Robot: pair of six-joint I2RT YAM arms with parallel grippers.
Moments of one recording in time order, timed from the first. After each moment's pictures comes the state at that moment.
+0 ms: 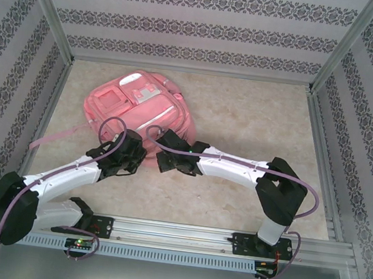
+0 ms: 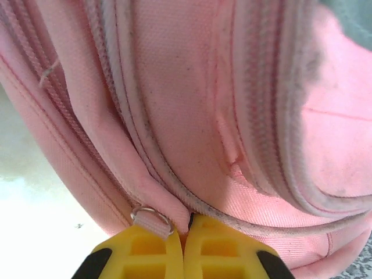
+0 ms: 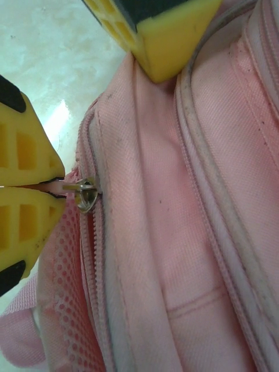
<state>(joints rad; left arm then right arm) -0.56 1.13 0.56 -0.30 -0.11 -1.60 1.01 1.76 1.21 -0.45 0.10 0.52</state>
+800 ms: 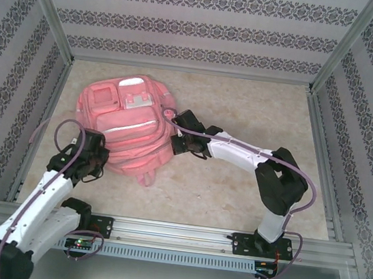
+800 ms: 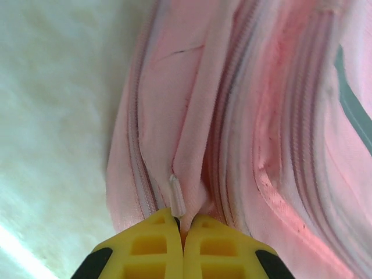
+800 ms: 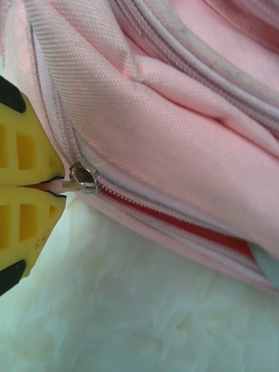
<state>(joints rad) -0.06 0.82 0.60 -0.79 -0.06 -1.29 0.81 1.83 1.27 -0.42 -0.01 0.34</state>
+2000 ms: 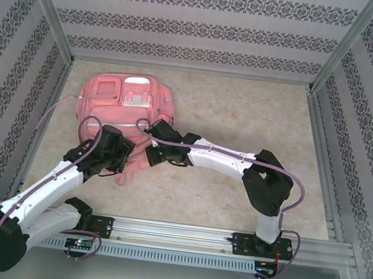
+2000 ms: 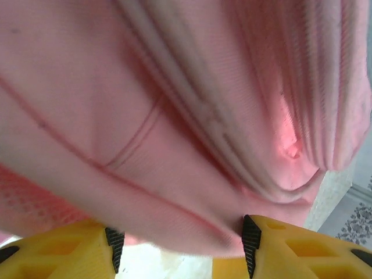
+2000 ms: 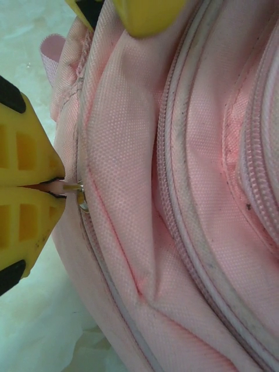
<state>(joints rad) -0.40 0.94 0.59 -0.54 0.01 -1.57 0.98 1.89 1.37 -0.41 -0.08 0.42</state>
